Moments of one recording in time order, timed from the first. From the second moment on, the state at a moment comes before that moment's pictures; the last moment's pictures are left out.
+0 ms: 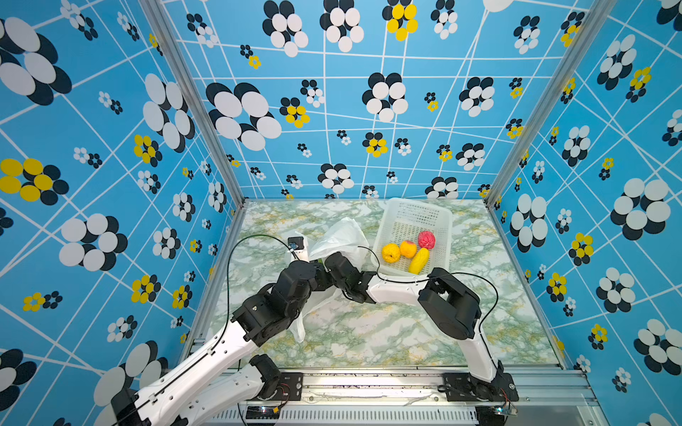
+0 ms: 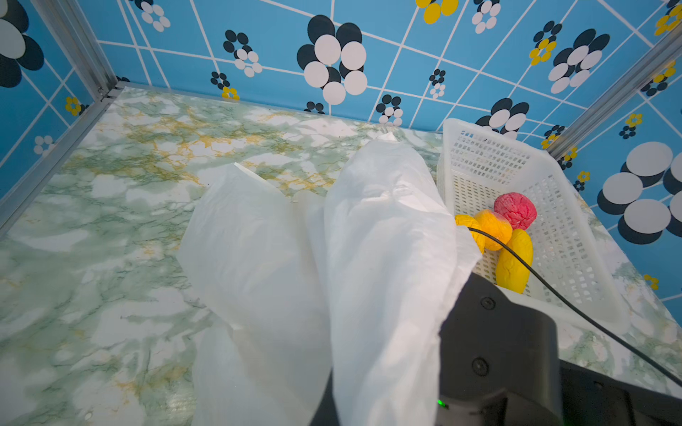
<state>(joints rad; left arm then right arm) -0.77 0.88 0.87 -0.48 -0.50 -0.53 1.00 2.16 1.45 0.19 0.23 0.29</state>
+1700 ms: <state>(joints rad) -0.44 0.96 0.86 -0.35 -0.22 -0.72 0.88 1.26 0.69 0.44 0.38 0.16</state>
